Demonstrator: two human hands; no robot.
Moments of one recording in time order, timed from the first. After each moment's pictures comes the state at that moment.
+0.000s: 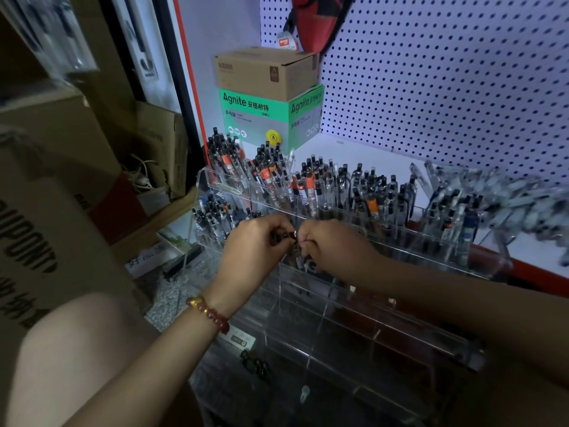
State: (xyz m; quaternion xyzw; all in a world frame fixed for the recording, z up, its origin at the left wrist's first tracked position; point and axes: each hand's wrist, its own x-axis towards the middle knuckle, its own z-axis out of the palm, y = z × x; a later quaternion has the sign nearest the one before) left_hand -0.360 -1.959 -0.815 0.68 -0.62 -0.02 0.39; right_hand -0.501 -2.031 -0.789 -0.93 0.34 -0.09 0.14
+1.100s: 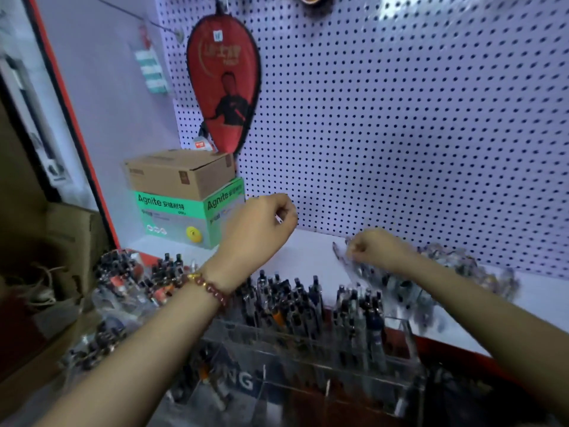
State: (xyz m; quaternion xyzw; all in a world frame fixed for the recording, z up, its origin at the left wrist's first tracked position) left_hand -0.434 -2.110 -0.687 0.58 -0.71 0.02 0.39; right_hand -0.655 -2.214 -0.731 -0.84 0.53 -0.09 0.06
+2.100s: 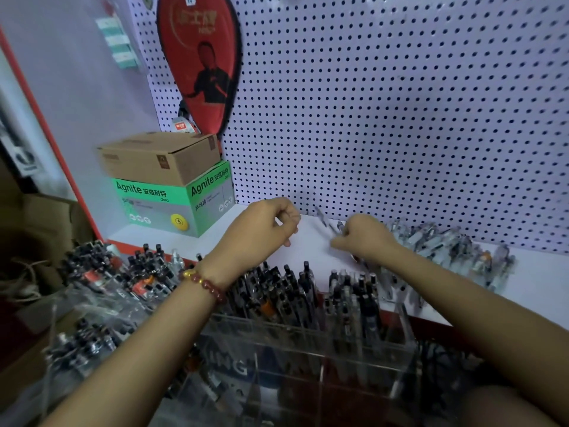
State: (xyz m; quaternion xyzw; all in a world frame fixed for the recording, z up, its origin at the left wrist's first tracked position) left_hand -0.440 -2.131 -0.716 0.54 -0.75 -0.14 0.36; right_hand -0.633 -2.214 -0.747 -0.78 0.60 -0.15 0.09
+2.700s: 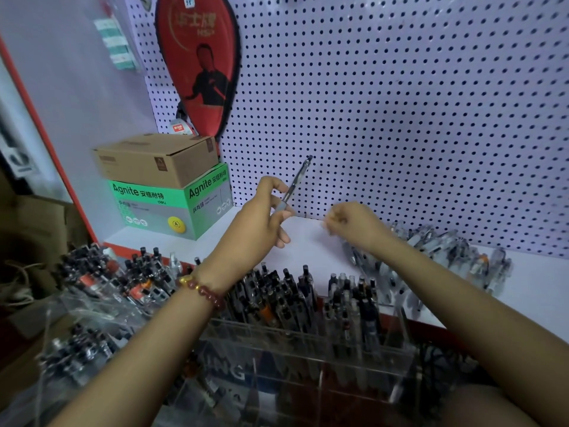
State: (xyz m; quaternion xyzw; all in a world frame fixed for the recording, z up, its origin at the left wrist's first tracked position) left_hand -0.443 -2.129 -0.711 0.50 -0.71 -0.19 0.45; right_hand -0.630 -2.212 -0.730 -0.82 0.50 -0.25 0.14
